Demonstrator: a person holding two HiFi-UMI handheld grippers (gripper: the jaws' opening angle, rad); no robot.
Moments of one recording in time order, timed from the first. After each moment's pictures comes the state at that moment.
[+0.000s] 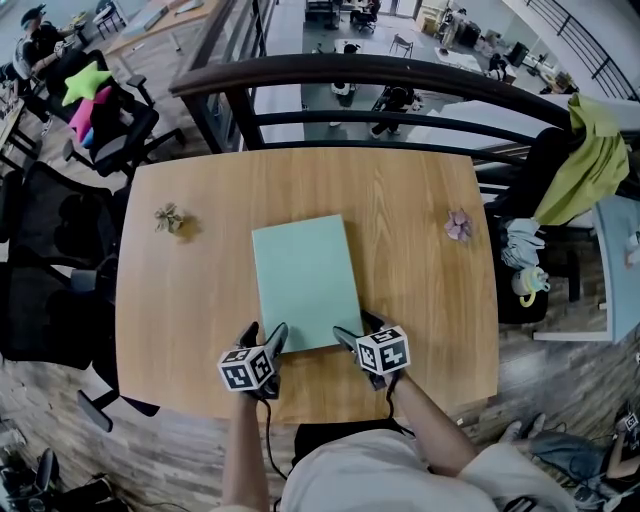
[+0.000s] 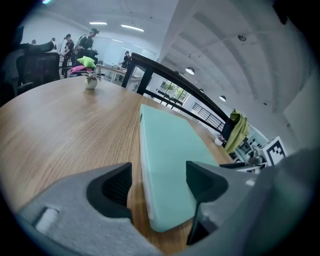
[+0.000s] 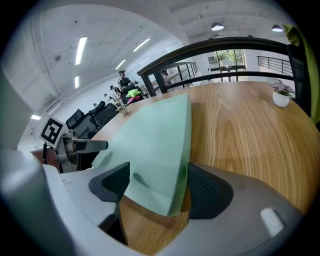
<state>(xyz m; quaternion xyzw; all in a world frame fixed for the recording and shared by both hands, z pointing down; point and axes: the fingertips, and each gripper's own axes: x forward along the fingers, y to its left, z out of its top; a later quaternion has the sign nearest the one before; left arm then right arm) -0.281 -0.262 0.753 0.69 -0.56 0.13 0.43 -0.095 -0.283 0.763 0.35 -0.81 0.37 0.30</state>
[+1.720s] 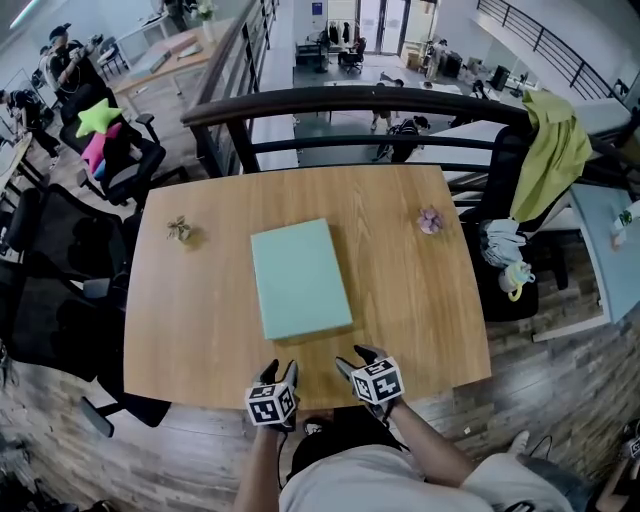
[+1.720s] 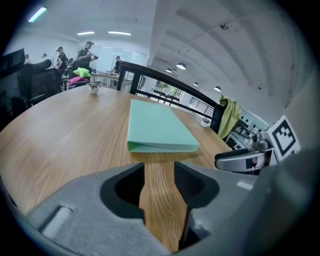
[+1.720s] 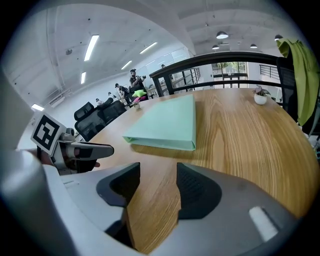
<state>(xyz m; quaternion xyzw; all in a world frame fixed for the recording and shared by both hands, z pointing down) -0.224 -0.126 0.733 0.70 -0.57 0.18 0.39 -0.074 -0.150 0.737 0.35 -0.82 0.34 0.30</state>
